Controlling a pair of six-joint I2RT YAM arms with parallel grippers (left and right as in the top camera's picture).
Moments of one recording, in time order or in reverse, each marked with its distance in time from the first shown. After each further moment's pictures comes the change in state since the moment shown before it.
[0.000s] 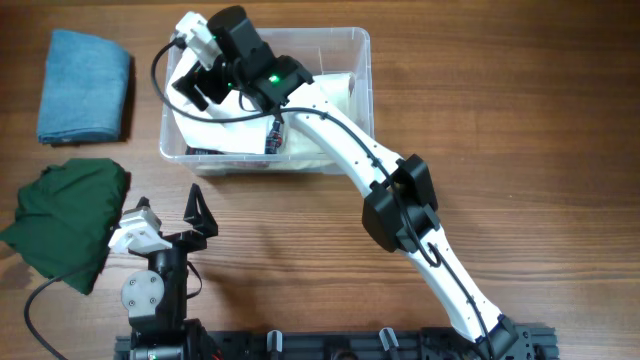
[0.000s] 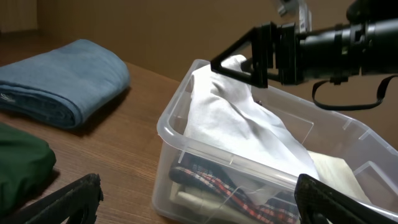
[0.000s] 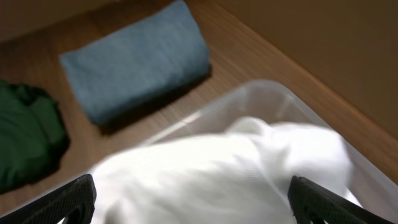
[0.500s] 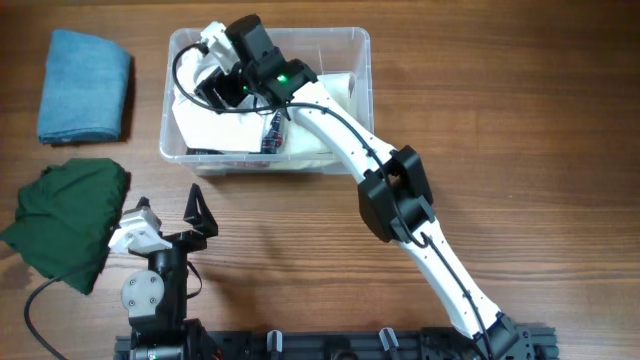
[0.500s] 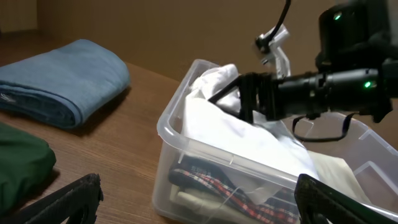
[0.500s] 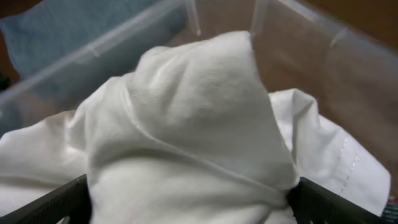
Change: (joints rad) left arm 0.000 0.000 0.000 0.000 0.000 0.000; right arm -0.037 0.108 0.005 -0.006 -0.020 0.046
